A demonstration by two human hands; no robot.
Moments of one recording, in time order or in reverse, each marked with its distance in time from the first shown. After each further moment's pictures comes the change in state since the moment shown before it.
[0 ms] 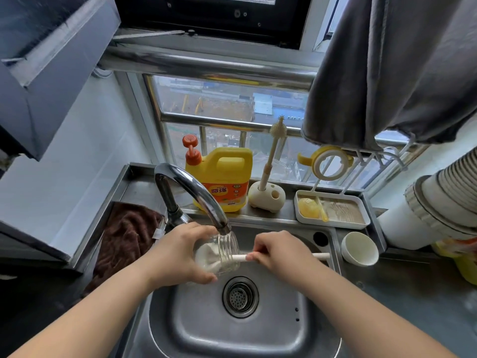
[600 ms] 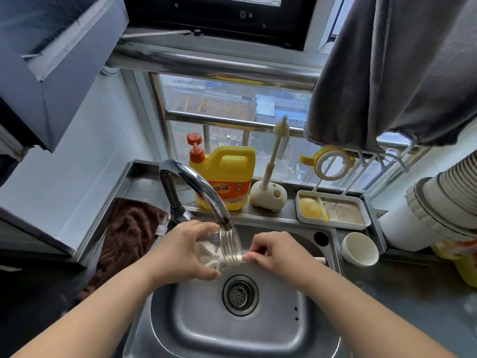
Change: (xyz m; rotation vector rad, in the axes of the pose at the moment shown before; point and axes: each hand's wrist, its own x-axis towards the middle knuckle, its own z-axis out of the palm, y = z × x) left_hand -0.008 0.005 0.003 -0.054 0.023 -0.055; right_hand -0.004 -0.001 0.005 0.161 -0.025 -0.045
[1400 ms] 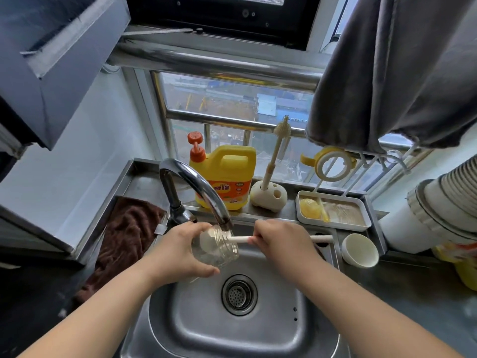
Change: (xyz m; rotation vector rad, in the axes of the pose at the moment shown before) left_hand -0.001 -0.006 0.003 -0.103 0.038 -0.103; right_hand 0.006 -0.005 -0.010 -0.348 0.231 -0.158
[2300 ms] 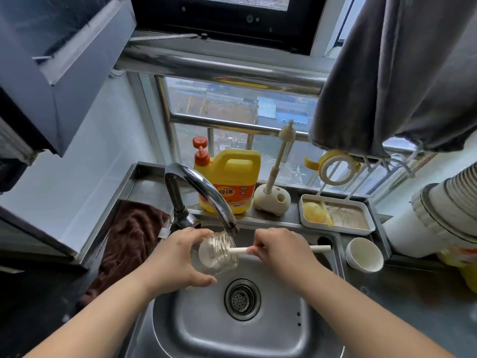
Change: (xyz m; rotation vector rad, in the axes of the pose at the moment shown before) left_hand -0.004 -0.016 -0.001 0.061 0.003 0.053; right_hand 0.004 -0.010 0.007 0.030 -0.112 0.072
